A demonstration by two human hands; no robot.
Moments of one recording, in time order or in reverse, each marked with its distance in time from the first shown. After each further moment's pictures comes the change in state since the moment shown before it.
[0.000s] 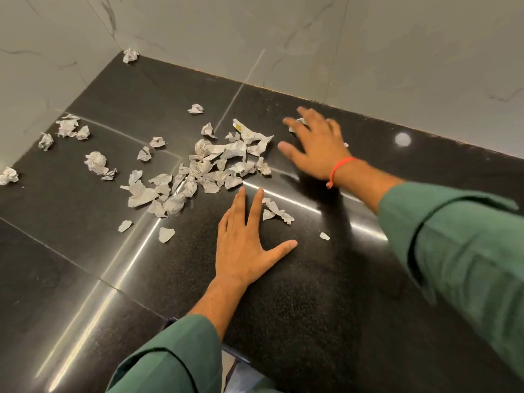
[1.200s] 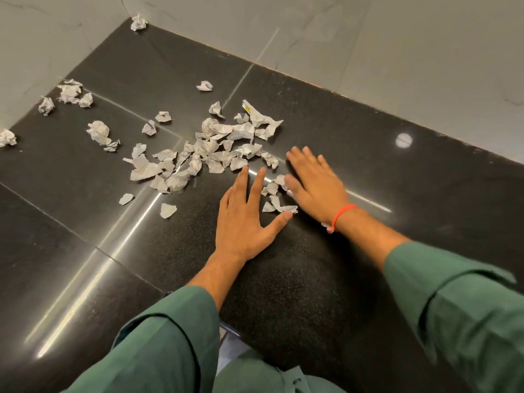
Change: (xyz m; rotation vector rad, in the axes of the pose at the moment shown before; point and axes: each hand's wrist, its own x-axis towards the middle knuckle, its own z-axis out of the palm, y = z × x) left_hand 0.007 -0.009 0.004 -0.056 0.050 0.015; right_hand -0.087 -0.036 0.031 0.153 -0.165 -0.047
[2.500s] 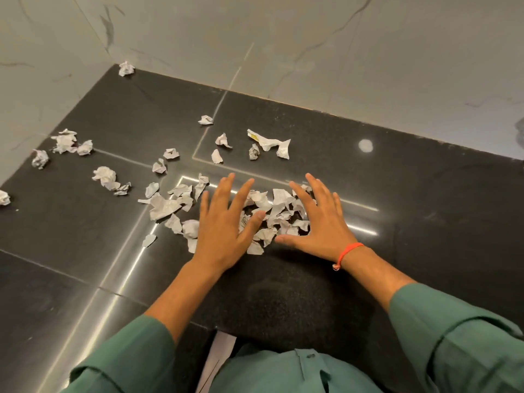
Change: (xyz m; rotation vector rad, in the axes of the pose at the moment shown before) left_hand 0.026 -0.095 -0.061 -0.092 0.003 0.236; right_hand -0.034 -0.072 0.028 0.102 0.169 0.203
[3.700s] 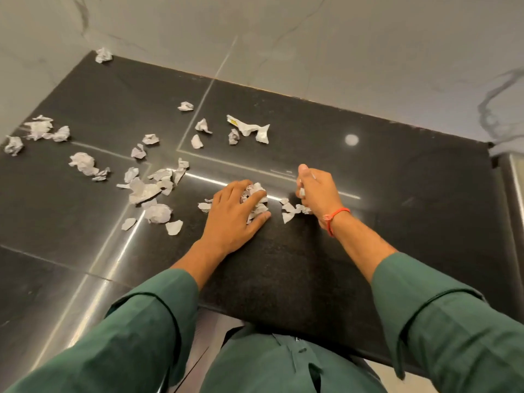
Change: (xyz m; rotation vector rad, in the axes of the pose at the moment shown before) left_hand -0.002 0.021 0.049 0.164 -0.080 0.195; right_hand 0.005 -0.005 -0.033 0.855 0.213 0.505
